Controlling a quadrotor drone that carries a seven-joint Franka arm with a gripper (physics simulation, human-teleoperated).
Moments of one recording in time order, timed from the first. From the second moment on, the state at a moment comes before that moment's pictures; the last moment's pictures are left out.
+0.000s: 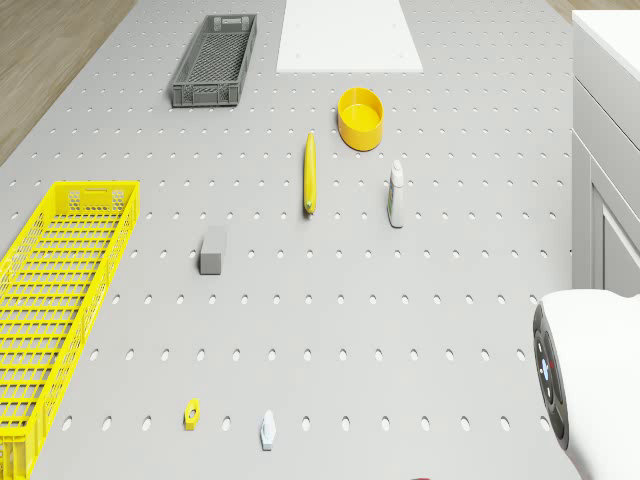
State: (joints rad) arm 0.49 -0.13 0.23 -2.05 1.87 2.20 0.35
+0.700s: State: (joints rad) arm 0.45 -0.10 0.27 -2.01 1.87 2.21 0.35
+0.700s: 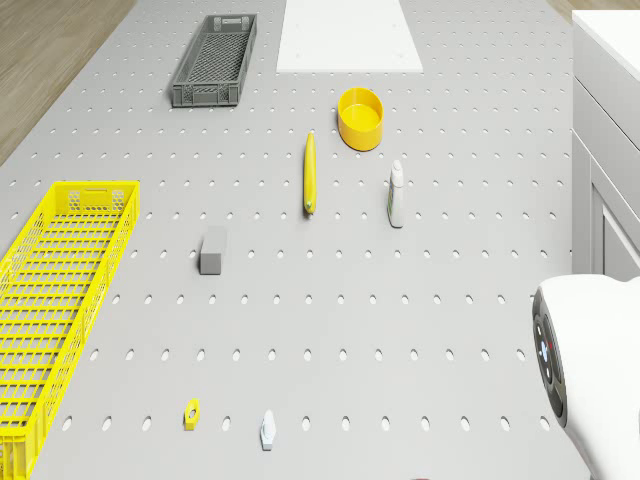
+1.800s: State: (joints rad) arm 0.43 -0.08 0.31 -1.98 1.87 2.23 0.35
